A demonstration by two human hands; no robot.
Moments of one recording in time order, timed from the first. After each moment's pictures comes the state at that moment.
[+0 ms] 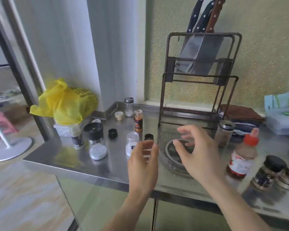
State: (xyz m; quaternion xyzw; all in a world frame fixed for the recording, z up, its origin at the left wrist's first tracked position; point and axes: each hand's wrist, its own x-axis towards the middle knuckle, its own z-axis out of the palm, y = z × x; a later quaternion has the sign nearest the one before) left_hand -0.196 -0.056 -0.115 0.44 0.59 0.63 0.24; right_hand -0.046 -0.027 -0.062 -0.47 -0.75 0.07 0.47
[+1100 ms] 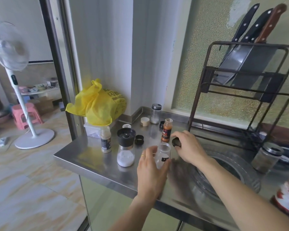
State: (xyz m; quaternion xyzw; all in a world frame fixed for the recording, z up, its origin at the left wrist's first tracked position) left_hand -0.278 -0.011 -0.161 0.48 0.69 0.53 0.09; right_hand -0.162 0.107 -0.092 -0.49 -0.85 0.04 0.17
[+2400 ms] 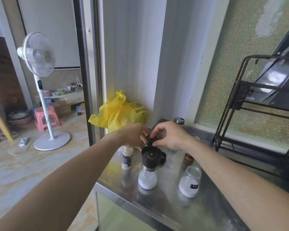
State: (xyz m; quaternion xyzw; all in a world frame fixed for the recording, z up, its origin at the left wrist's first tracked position) left_hand -0.487 0.049 -0.023 0.70 0.69 0.11 0.12; right_hand -0.311 0.123 -0.023 -0.33 -0.87 0.29 0.21
